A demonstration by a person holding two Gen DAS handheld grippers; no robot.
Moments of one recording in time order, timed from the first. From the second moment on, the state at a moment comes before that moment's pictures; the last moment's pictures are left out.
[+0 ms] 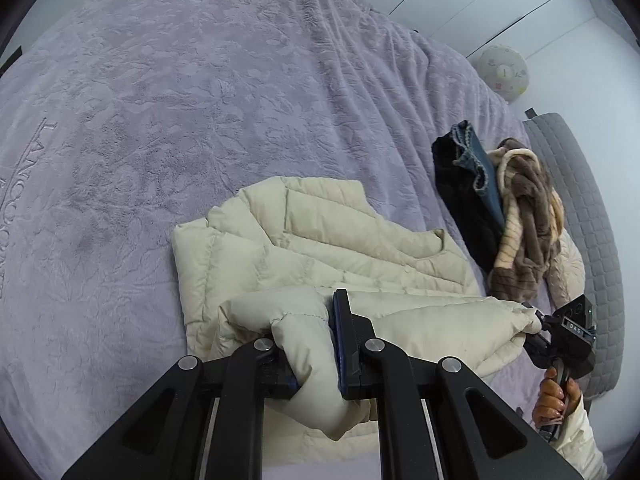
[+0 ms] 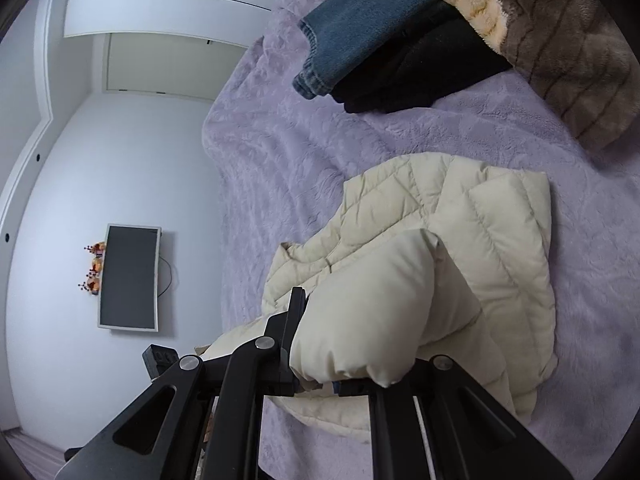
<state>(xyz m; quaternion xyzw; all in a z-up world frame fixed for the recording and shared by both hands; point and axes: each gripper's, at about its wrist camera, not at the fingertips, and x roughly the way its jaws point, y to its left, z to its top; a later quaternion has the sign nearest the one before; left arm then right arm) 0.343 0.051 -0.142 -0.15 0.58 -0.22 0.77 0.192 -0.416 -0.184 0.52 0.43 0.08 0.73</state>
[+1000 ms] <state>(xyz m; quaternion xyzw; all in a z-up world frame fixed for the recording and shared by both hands) 0.339 0.040 -0.131 -0.02 0.52 -0.13 0.84 0.234 -0.426 -0.211 0.49 0.44 0.02 0.75</state>
